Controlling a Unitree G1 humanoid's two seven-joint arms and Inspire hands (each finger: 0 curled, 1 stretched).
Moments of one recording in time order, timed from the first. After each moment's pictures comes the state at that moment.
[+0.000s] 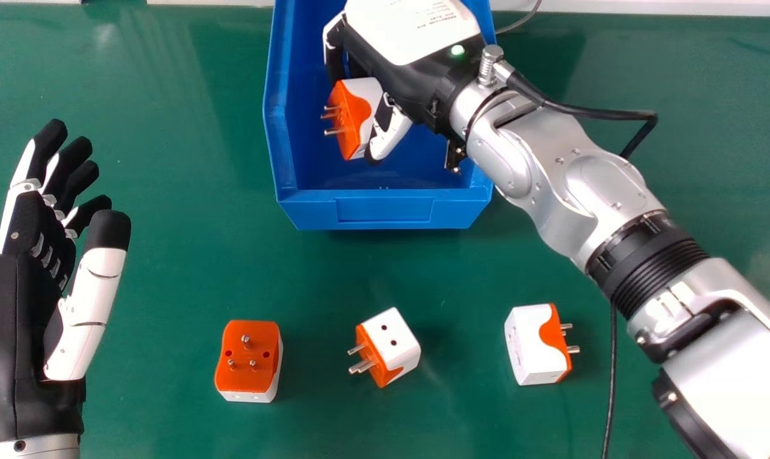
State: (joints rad) left arm 0.41 0.09 0.27 -0.25 -0.04 -0.49 -0.05; right arm -1.02 -0.16 0.54 0.83 -0.91 -0.14 -0.06
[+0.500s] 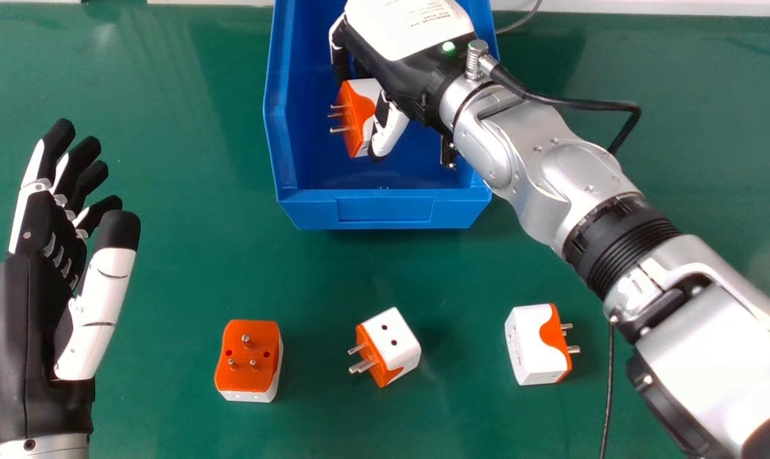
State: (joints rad) left arm 0.42 0.09 0.25 -0.25 -0.03 -0.49 -0.04; right arm -1.12 -0.10 0.56 1.02 -0.90 -0.08 -0.10
